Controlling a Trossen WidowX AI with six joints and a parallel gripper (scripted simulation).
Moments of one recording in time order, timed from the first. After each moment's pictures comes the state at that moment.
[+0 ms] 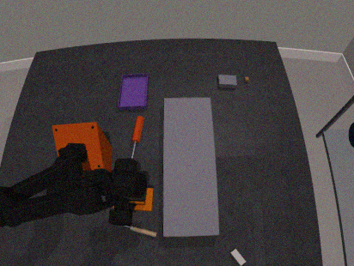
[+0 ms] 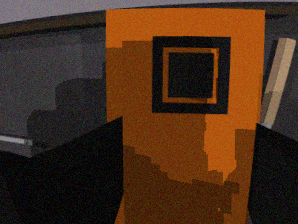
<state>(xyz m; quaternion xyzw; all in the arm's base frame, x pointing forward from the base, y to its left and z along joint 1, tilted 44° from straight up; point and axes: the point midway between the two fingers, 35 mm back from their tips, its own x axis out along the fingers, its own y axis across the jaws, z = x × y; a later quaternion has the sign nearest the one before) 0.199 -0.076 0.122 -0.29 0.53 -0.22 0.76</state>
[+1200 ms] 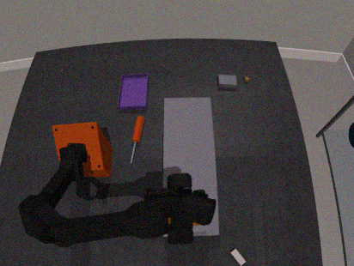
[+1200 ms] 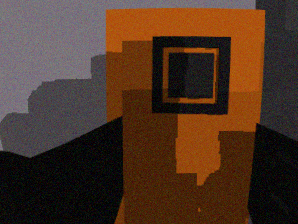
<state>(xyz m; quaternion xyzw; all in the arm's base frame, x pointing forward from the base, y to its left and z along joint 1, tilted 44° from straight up) 0.352 -0.092 0.173 -0.31 0.54 -0.21 0.76</state>
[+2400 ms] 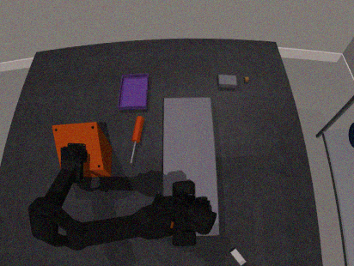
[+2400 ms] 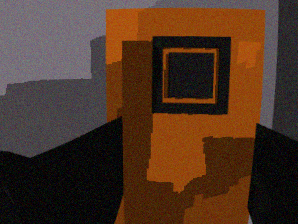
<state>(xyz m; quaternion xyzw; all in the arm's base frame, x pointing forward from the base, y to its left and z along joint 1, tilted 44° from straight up) 0.367 -0.134 0.138 -0.31 0.53 -0.21 0.76</state>
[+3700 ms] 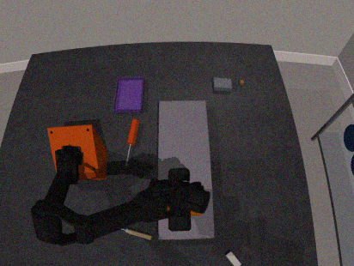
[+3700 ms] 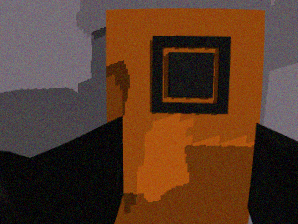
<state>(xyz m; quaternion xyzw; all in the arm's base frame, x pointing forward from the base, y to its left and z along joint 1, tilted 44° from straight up) 0.370 -0.107 0.087 -0.31 0.53 -0.21 0.76</state>
